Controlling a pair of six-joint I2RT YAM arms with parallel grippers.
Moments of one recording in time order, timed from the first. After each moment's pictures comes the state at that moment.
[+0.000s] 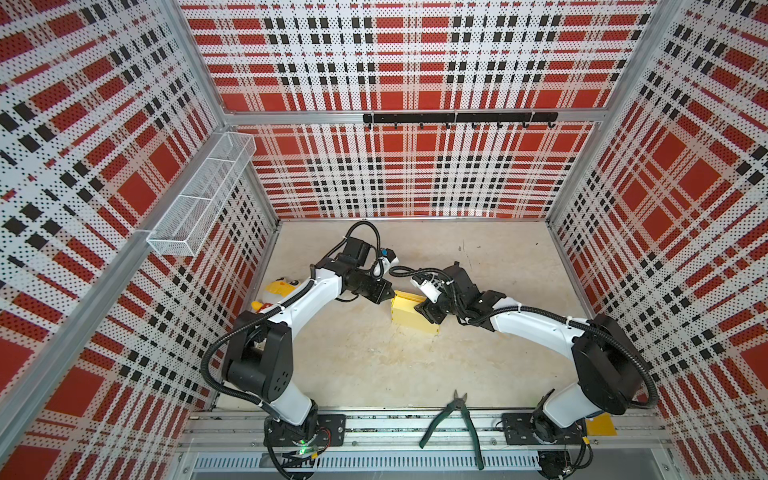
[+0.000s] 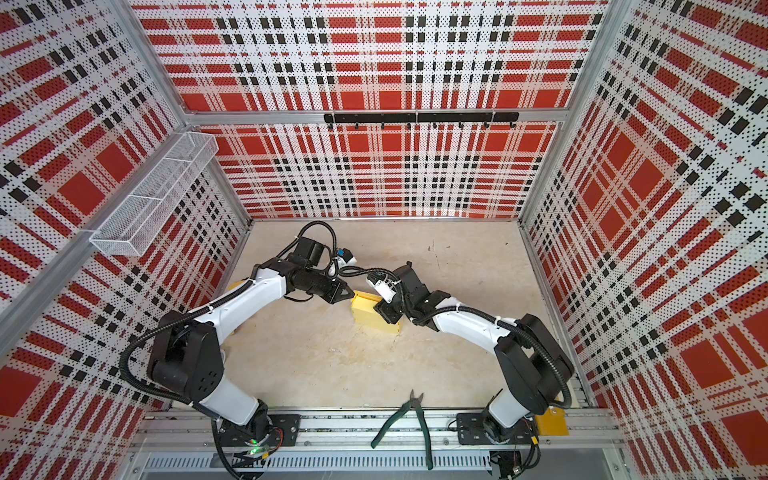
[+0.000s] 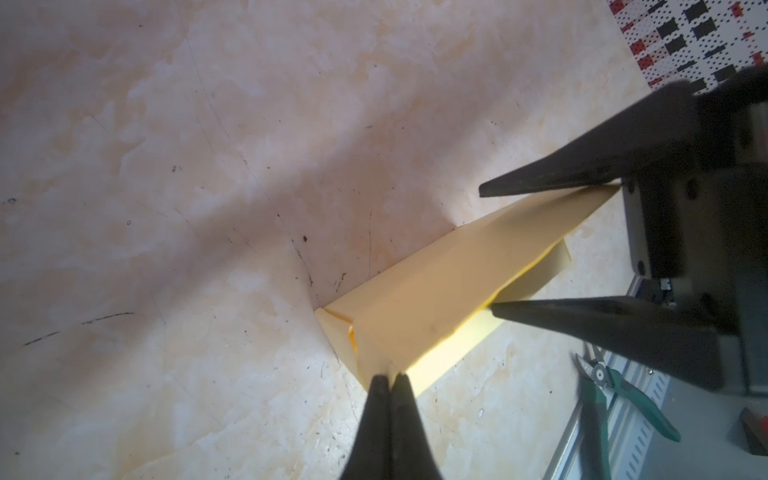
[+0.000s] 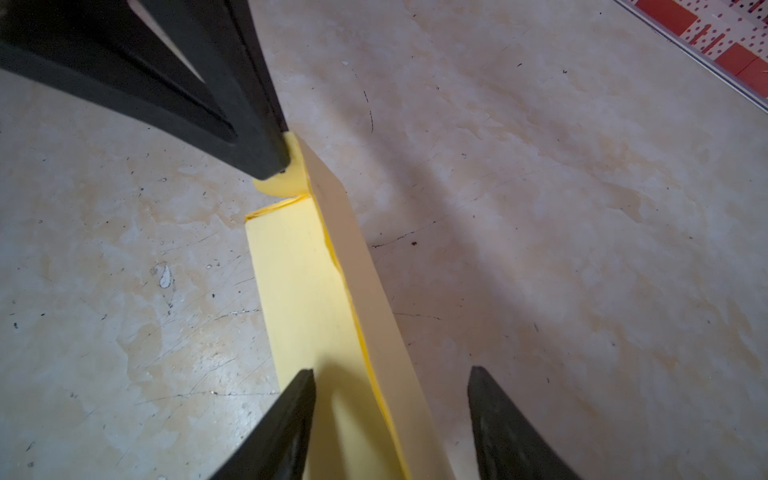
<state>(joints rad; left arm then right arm) -0.37 1.61 1.20 -0.67 0.56 0.13 0.73 1.57 0.97 -0.16 -0.10 -0.18</state>
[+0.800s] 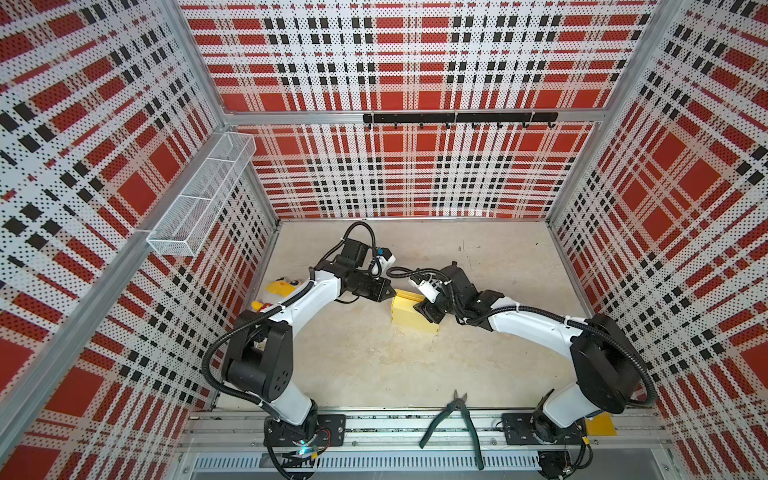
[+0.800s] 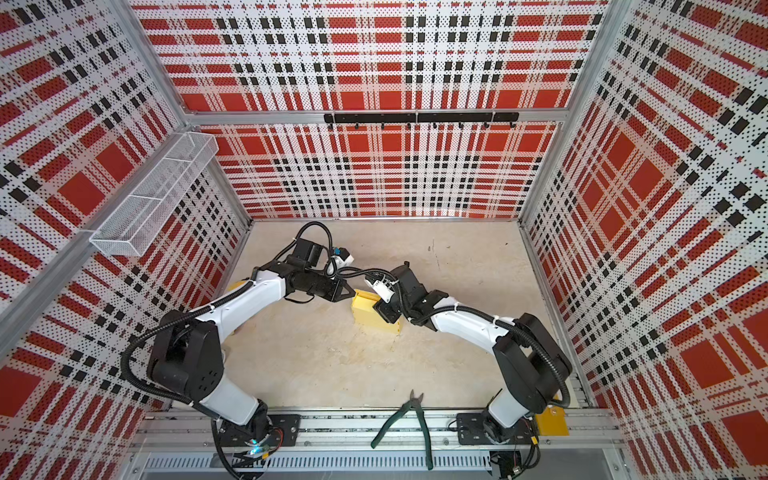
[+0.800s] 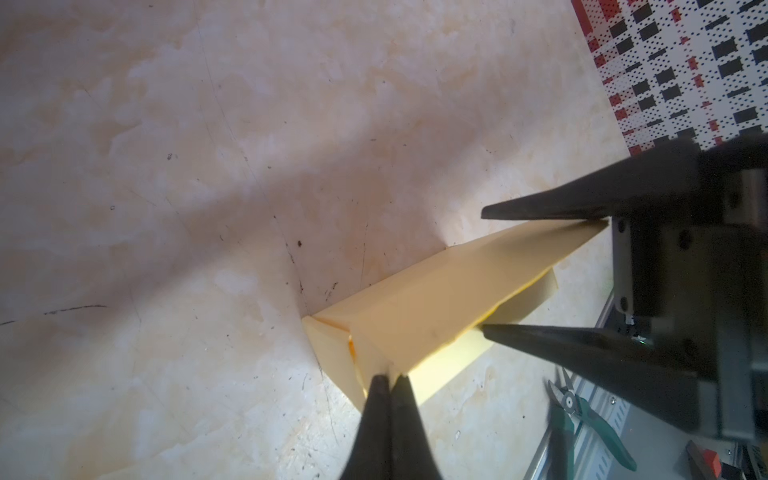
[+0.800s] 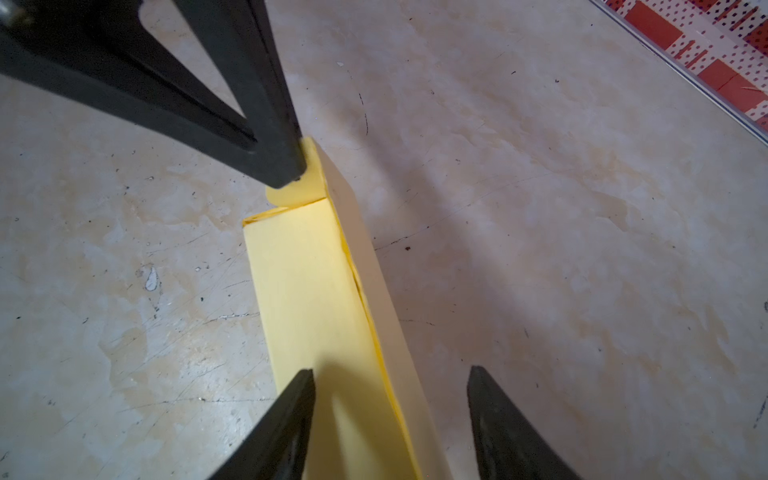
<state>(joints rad) -0.36 1.61 1.16 -0.57 0.60 0.01 0.74 1.58 0.99 -0.16 -0.07 -0.19</state>
